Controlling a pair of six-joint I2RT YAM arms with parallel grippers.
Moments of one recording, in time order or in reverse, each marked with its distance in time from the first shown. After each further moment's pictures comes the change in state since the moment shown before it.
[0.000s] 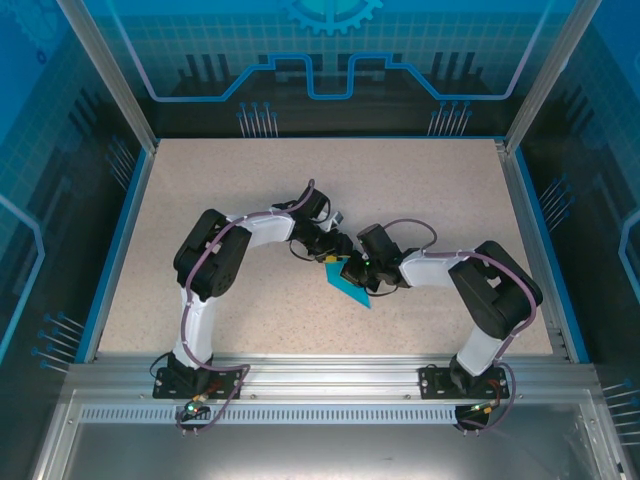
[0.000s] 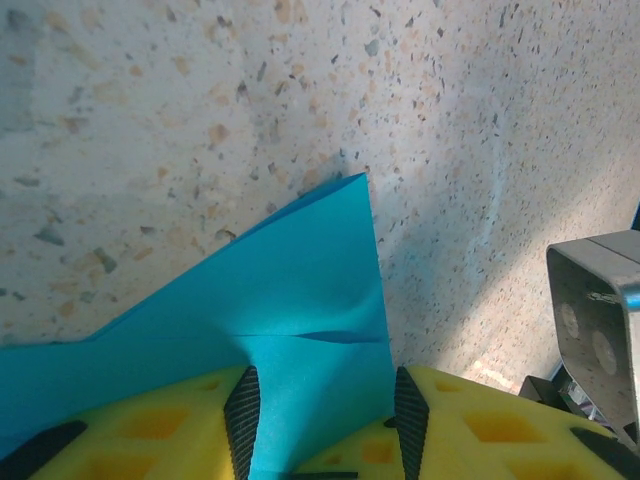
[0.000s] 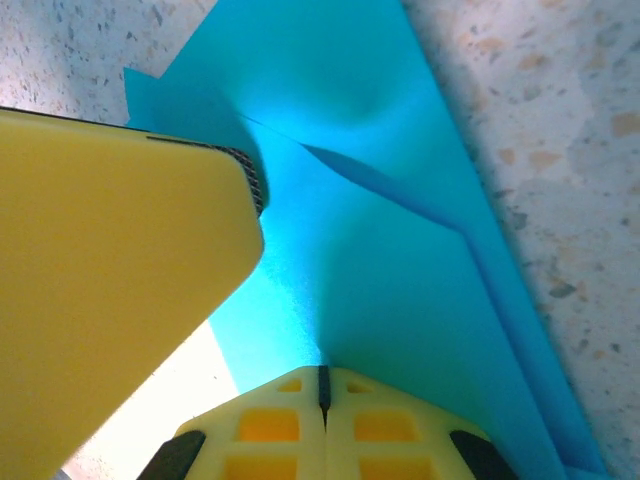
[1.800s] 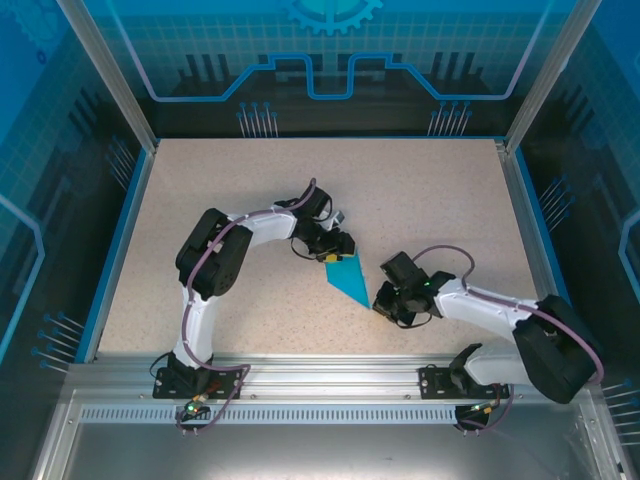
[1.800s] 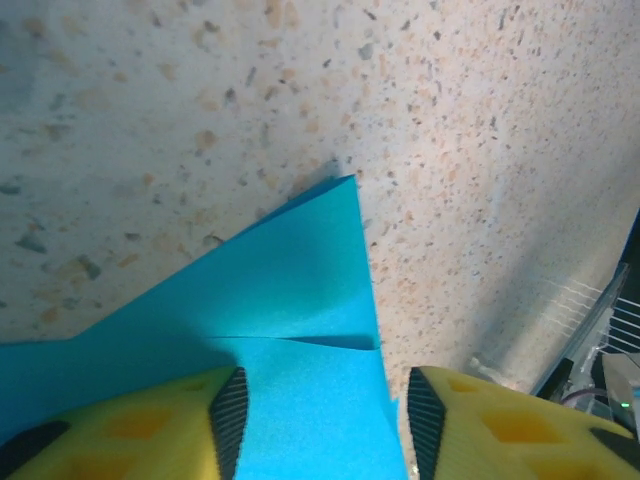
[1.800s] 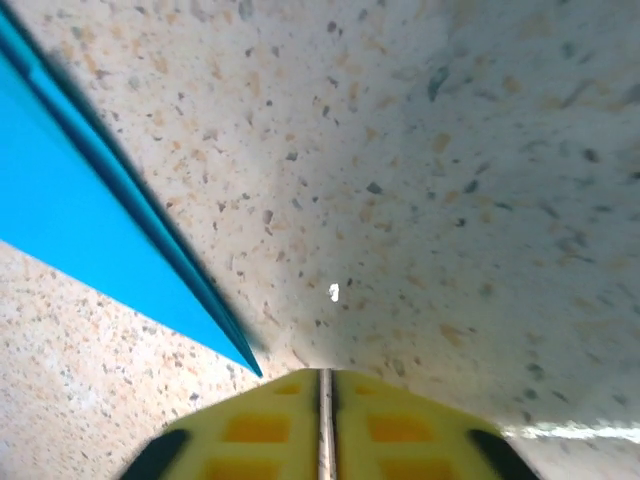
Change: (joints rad) left arm -0.002 0.014 0.048 -0.054 -0.002 -0.003; right arm 0.039 -0.469 -0.223 -0.453 0.126 0.051
